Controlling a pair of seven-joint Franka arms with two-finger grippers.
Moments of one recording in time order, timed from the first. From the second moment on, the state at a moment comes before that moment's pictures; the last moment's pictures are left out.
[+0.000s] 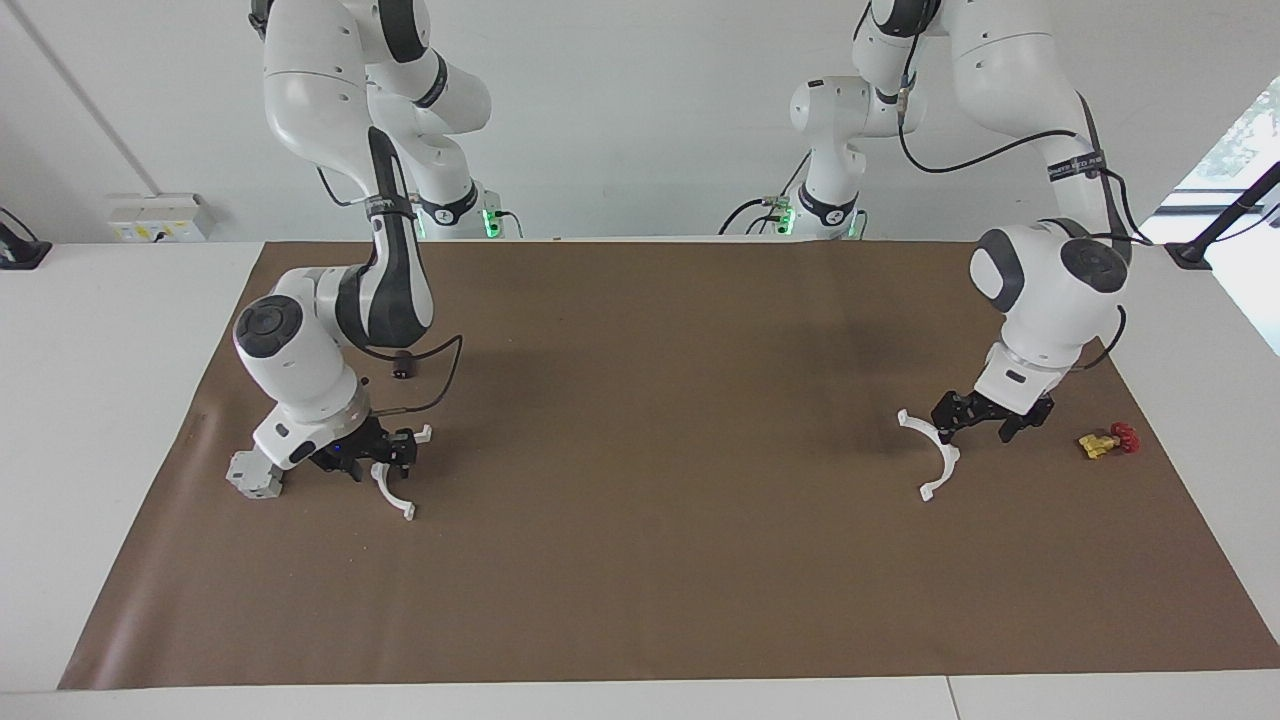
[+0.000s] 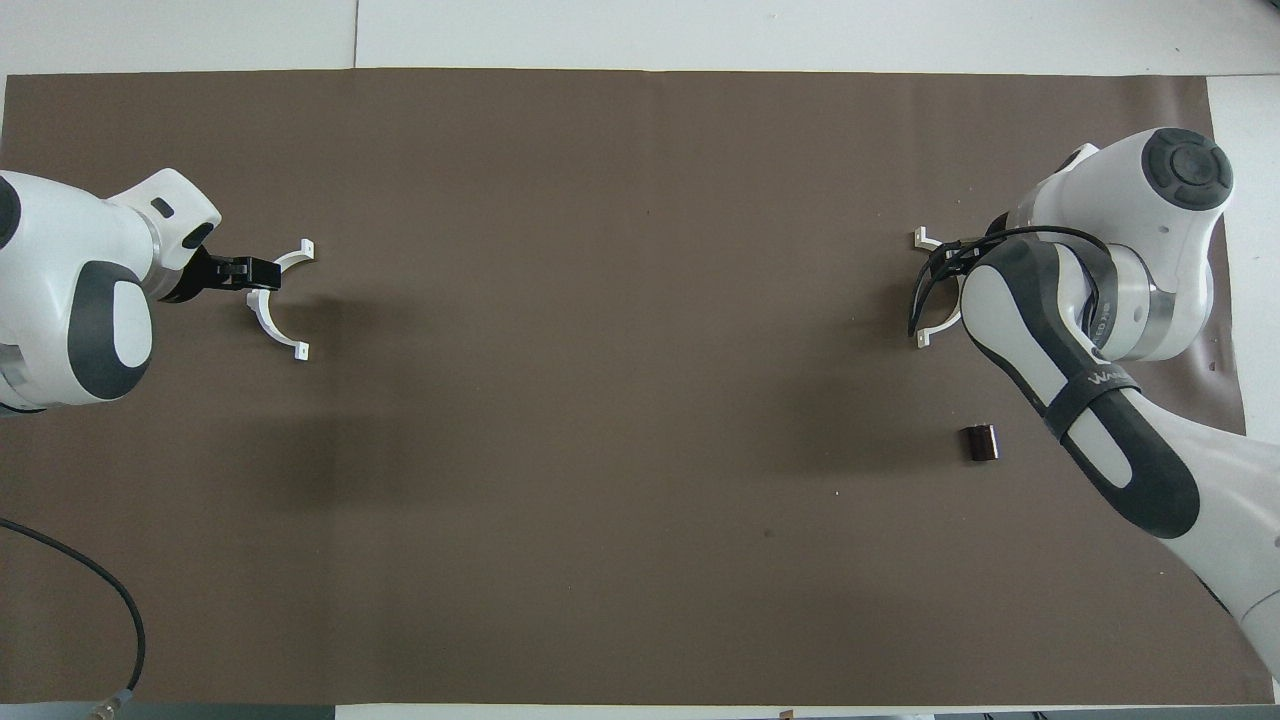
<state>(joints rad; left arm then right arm) -0.07 0.32 0.09 -1.94 -0.01 2.38 0.10 0.01 0.41 -0.02 -1.82 0.04 2.27 -0.07</state>
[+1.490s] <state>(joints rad) -0.07 0.29 0.09 -2.00 -0.01 2.45 0.04 0.00 0.40 -0.02 -1.85 0.04 2.27 -0.13</state>
